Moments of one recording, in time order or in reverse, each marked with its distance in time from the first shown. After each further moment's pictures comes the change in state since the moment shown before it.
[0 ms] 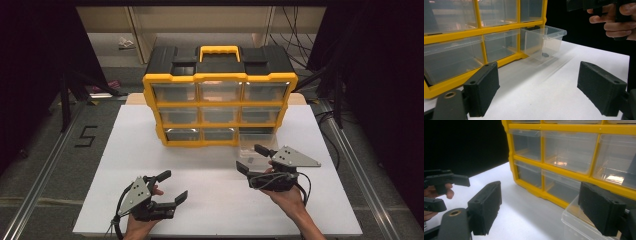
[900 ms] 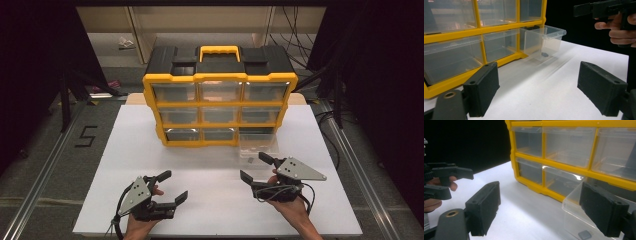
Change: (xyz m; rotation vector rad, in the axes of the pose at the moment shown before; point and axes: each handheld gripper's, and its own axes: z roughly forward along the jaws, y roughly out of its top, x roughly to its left) left arm 0.000 0.000 0.000 0.002 -0.003 0.000; right arm 0.003 -0.021 -0.015 -0.032 -0.004 -0.012
